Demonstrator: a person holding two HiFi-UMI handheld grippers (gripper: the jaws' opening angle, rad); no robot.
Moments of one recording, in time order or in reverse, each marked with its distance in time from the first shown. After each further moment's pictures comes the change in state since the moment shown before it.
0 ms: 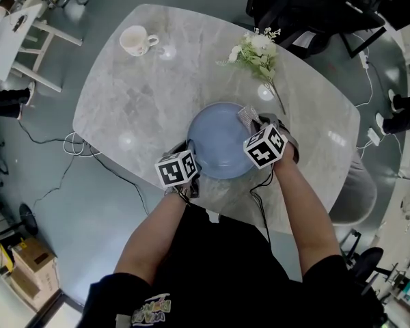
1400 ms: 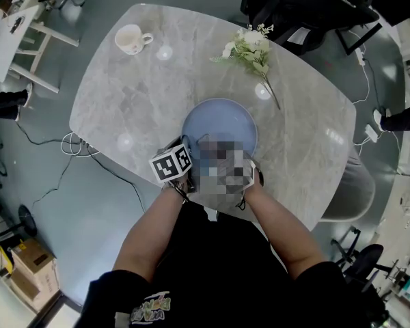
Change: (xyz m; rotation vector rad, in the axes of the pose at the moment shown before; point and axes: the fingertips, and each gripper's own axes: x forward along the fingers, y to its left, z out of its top) left arm -0.003 0.000 0.003 -0.053 -0.030 0.026; right arm -0.039 0.145 0.033 0.213 -0.148 0.329
